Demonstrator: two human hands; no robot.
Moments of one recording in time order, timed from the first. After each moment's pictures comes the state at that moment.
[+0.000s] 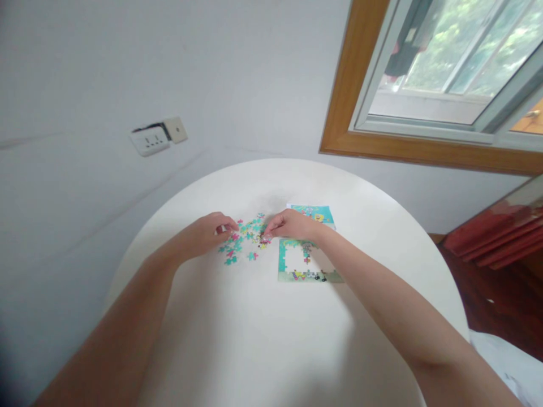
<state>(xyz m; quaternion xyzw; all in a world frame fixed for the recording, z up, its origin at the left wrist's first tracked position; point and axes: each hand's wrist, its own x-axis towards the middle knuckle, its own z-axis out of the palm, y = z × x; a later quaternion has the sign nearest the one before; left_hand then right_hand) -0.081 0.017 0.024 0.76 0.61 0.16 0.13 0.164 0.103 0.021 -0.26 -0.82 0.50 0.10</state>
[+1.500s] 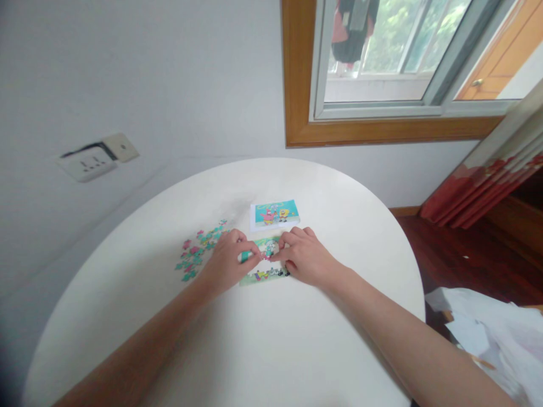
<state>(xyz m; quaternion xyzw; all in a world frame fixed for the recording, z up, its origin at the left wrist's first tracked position) 0.054 0.009 -0.008 0.79 0.55 0.26 0.05 0.274 0.022 0.009 -0.35 -0.92 0.09 0.15</state>
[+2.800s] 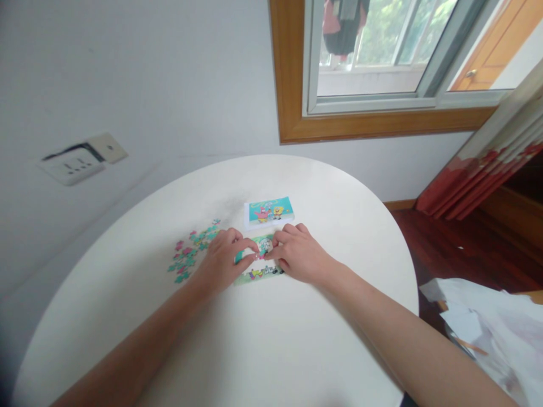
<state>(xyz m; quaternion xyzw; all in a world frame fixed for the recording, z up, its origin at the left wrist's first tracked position) 0.051 0.010 -0.005 0.83 0.51 0.21 0.02 0.273 0.021 0.012 -0.34 -0.93 0.08 0.14</state>
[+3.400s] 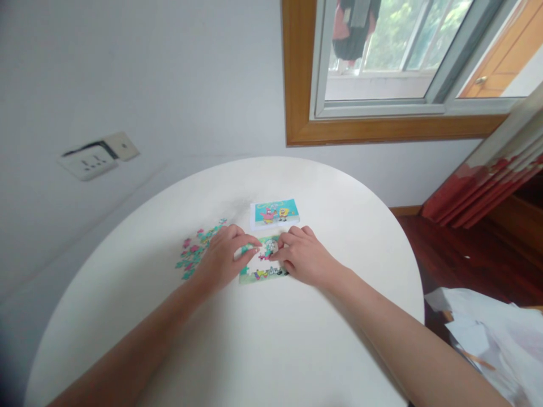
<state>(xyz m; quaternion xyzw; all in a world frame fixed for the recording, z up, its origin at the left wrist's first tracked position) 0.049 0.008 0.000 0.83 0.51 0.23 0.02 0.273 0.020 0.013 -0.34 -0.93 0.08 0.14</state>
